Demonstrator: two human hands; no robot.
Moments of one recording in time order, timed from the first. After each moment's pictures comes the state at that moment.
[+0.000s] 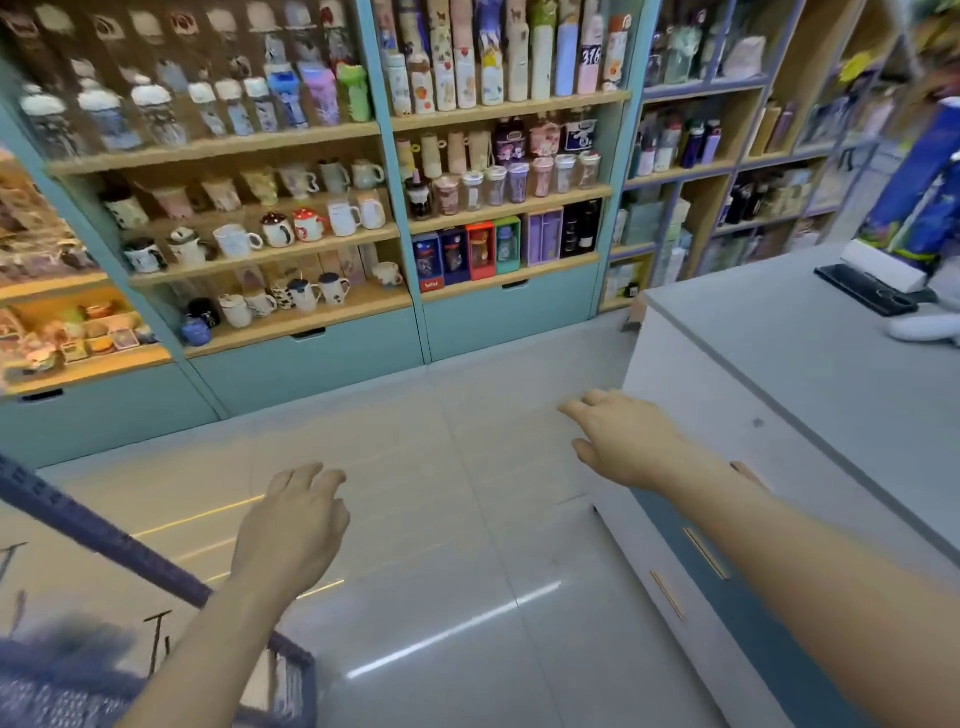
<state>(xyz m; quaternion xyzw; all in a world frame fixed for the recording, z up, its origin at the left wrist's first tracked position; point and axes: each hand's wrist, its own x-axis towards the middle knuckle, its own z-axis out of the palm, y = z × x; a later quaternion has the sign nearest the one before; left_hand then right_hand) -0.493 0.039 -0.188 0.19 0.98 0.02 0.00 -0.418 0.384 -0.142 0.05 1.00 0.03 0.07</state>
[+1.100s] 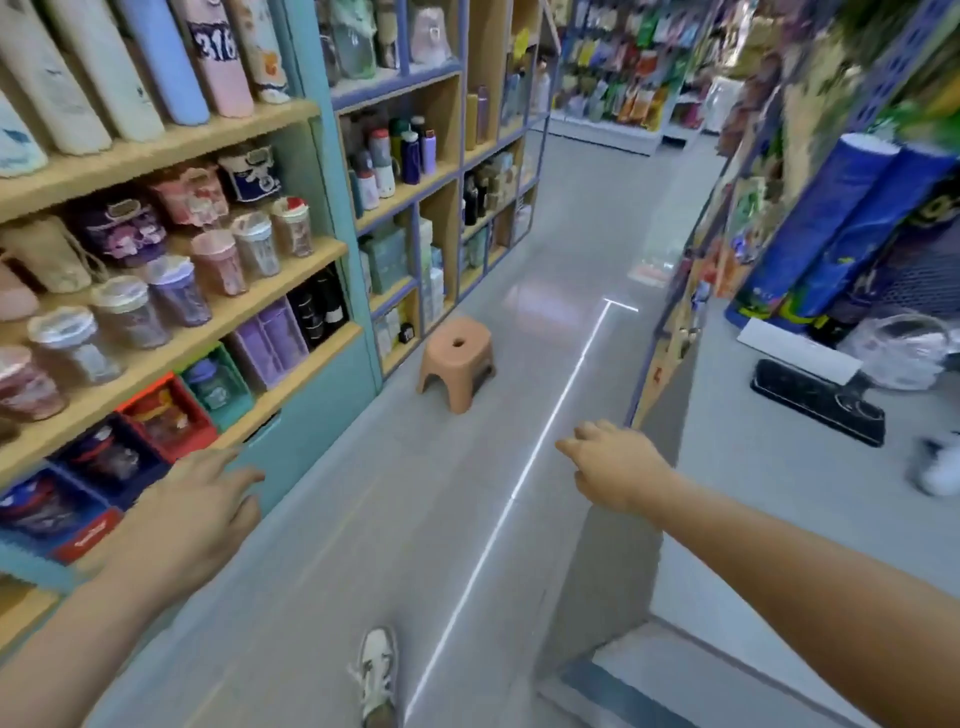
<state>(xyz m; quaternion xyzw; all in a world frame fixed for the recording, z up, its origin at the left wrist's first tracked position) -1.200 0.577 -0.234 0.56 0.83 0.03 0.00 -0.828 0.820 -0.219 0.38 0.91 0.04 0.19</state>
